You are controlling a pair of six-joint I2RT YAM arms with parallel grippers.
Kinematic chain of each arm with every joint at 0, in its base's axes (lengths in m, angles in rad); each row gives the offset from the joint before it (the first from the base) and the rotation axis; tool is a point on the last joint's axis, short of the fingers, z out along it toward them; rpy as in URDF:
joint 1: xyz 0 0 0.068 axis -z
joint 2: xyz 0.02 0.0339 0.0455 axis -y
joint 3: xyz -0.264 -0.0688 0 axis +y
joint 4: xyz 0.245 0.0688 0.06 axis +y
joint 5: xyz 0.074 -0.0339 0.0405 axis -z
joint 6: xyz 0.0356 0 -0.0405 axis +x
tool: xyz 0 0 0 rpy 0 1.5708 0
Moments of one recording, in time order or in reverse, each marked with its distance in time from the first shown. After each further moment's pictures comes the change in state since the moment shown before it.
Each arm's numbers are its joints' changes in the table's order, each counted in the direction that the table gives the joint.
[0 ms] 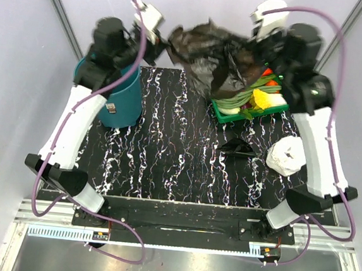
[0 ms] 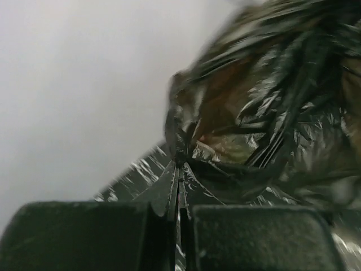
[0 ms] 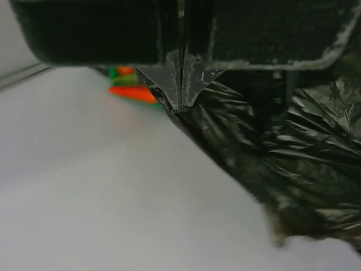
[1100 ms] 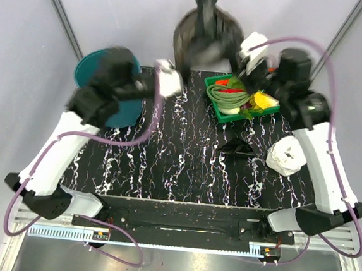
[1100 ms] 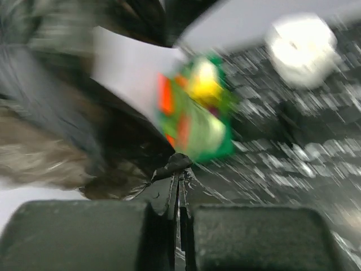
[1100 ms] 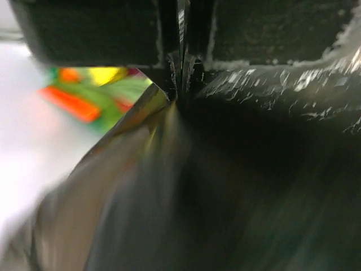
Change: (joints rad) left arm 0.219 0.173 0.121 0.170 0.183 0.472; right arm 0.010 0.116 0.293 0.035 -0.313 -0.070
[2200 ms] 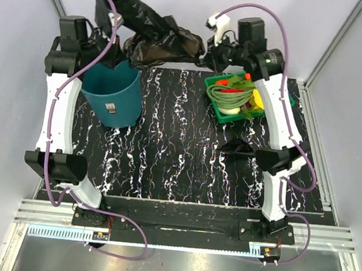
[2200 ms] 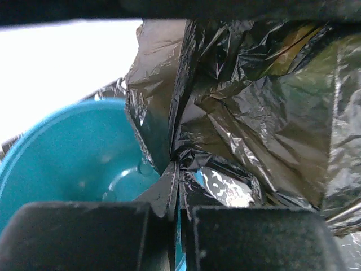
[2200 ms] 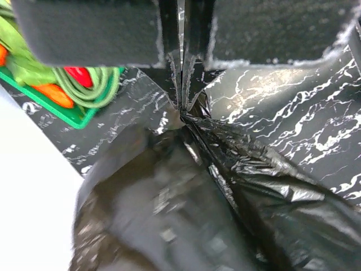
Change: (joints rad) left arm -0.536 -0.246 -0.135 0.242 -0.013 -0.336; right arm -0.027 -0.607 -0.631 0.320 -0.247 0.158
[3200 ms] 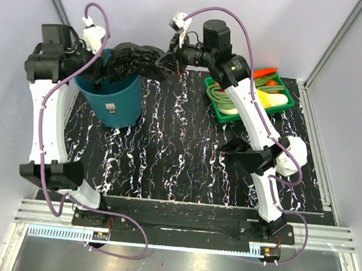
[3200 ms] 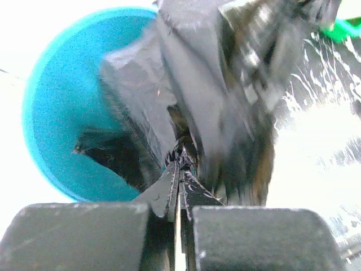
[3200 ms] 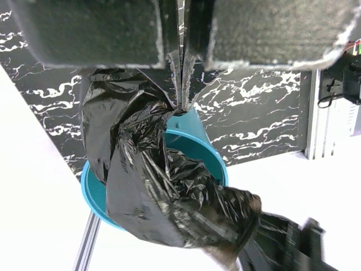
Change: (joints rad) left arm -0.134 0.038 -0.020 0.367 -0.070 0.140; right arm -0.208 -0.161 -0.090 -0.340 -0.215 0.178
